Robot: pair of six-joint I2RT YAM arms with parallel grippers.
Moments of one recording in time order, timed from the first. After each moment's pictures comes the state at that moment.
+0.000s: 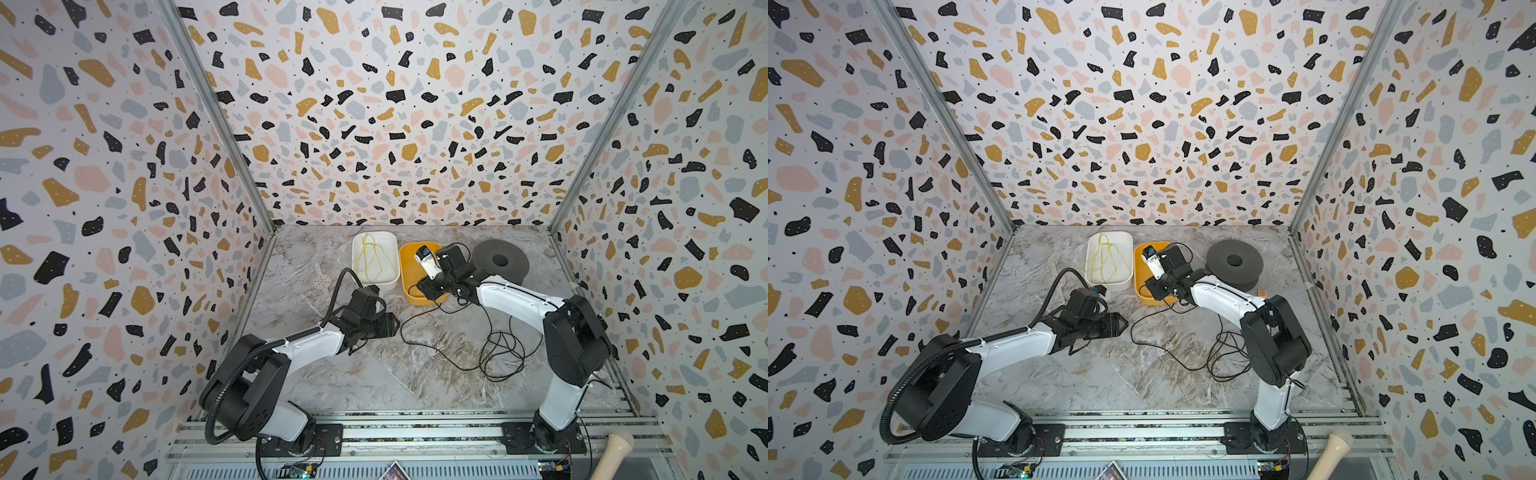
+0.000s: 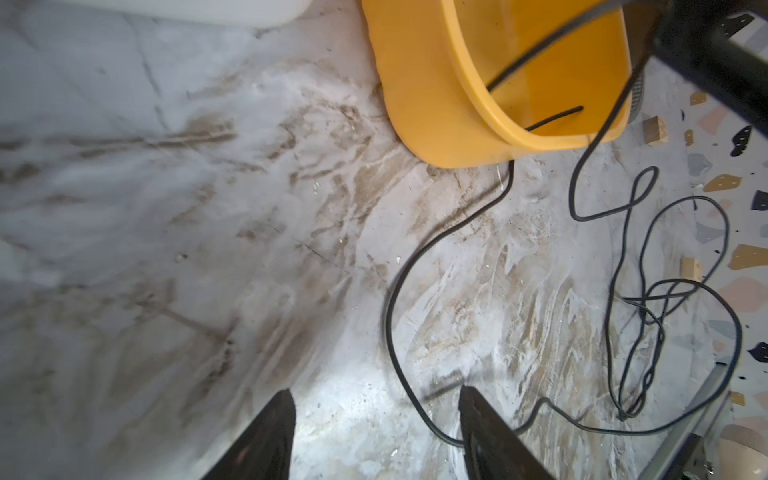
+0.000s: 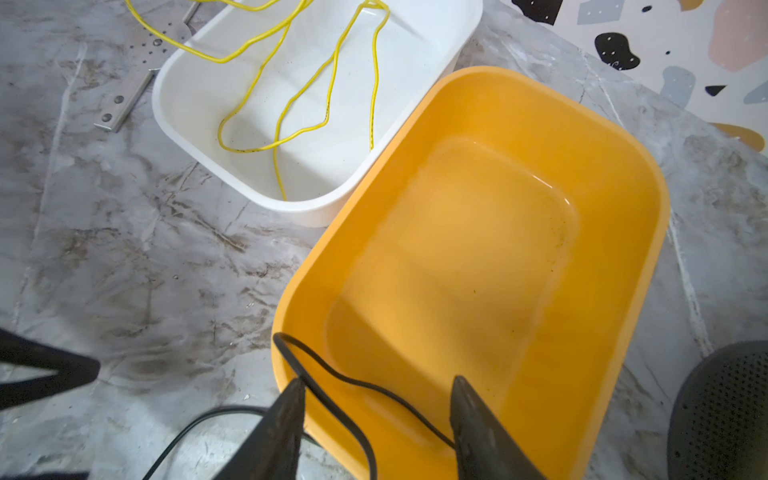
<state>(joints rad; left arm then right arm) -0.55 1.46 0.65 -0.03 0.26 -0.59 0.63 1.82 1.31 -0.25 -0.08 -0.10</state>
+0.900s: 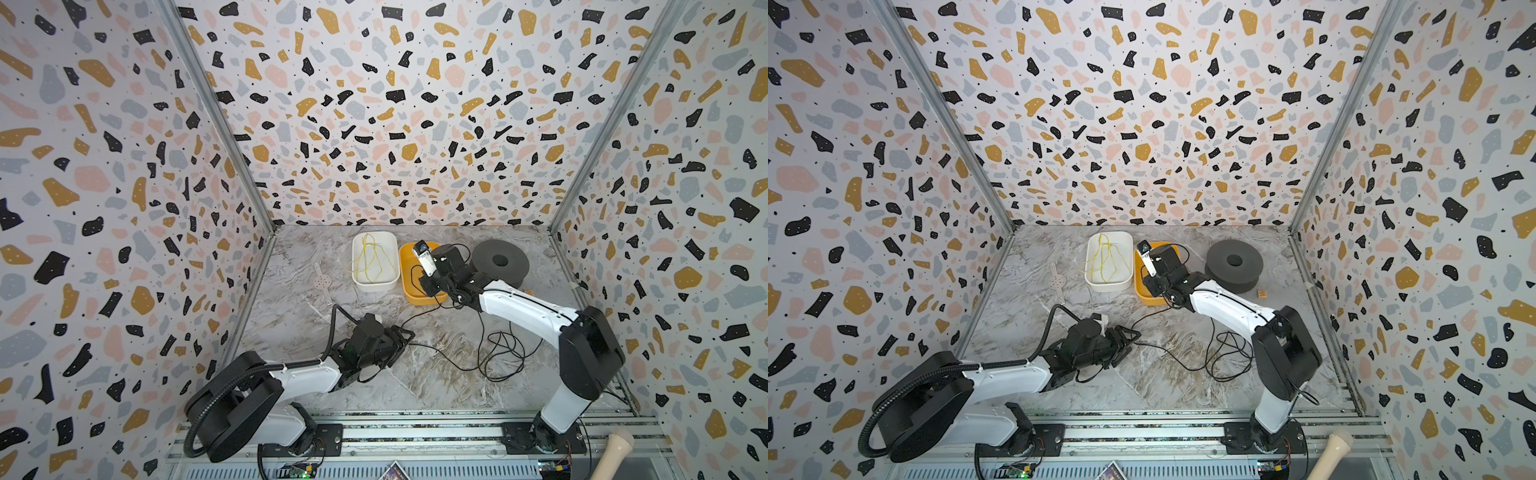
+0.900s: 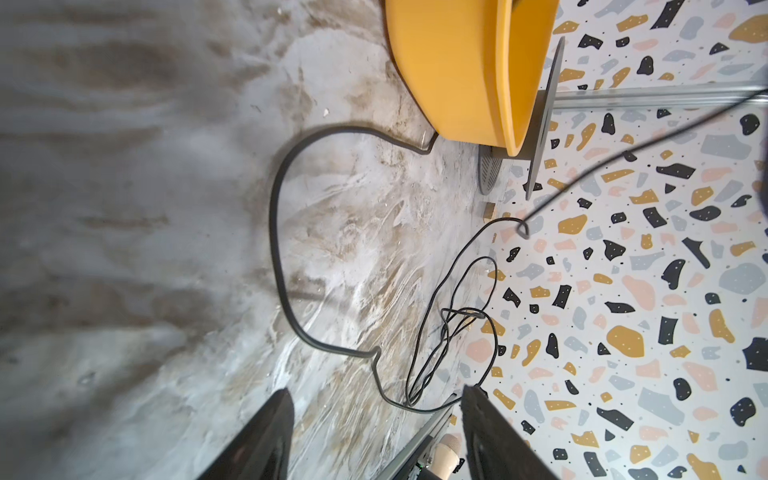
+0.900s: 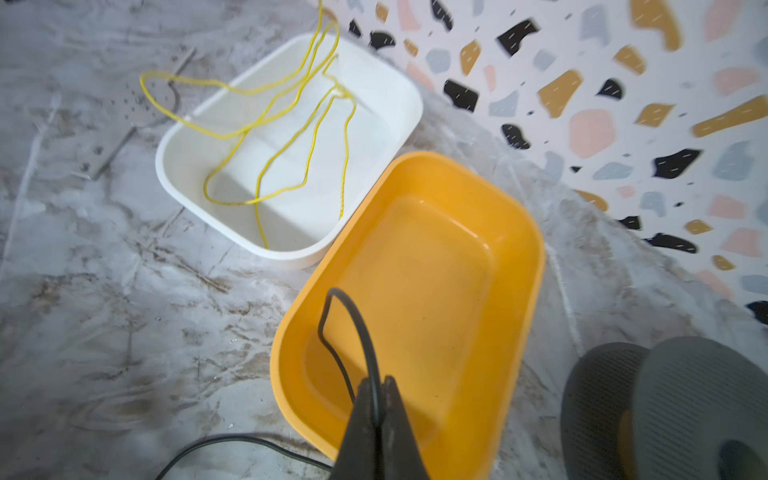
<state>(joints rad) -0.77 1.35 0.38 0.41 0.20 -1.46 0.70 1.65 1.28 -0.22 0.16 -0.10</state>
